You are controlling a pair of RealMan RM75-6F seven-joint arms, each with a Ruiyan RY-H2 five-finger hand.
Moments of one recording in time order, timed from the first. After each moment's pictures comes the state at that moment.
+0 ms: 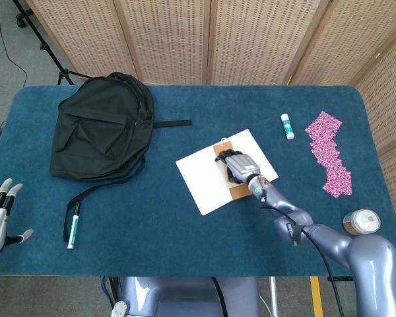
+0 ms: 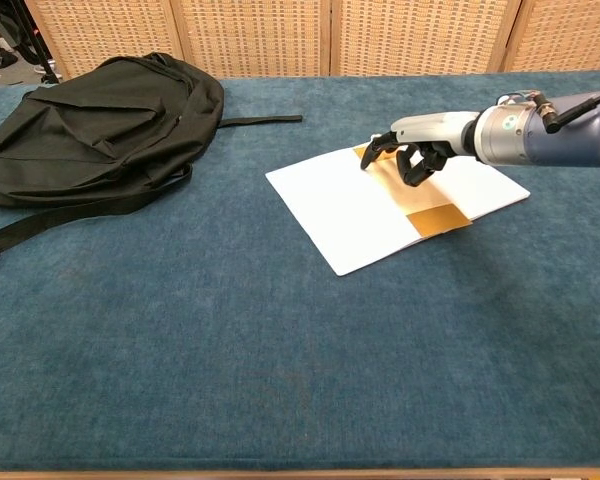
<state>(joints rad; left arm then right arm) -0.10 -1.13 -0.07 -1.69 1.33 1.41 0.13 1.01 -1.65 0.21 -0.99 -1.10 0.42 0.10</state>
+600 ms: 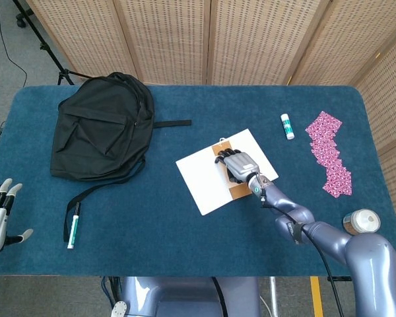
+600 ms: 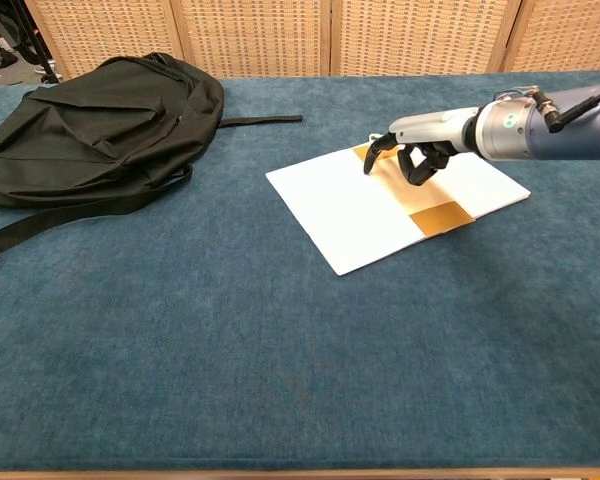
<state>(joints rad) -0.10 -1.13 -0.07 -1.69 1.33 1.41 0.13 1.03 -1.64 0.18 -0.94 -1.17 0.41 0.09</state>
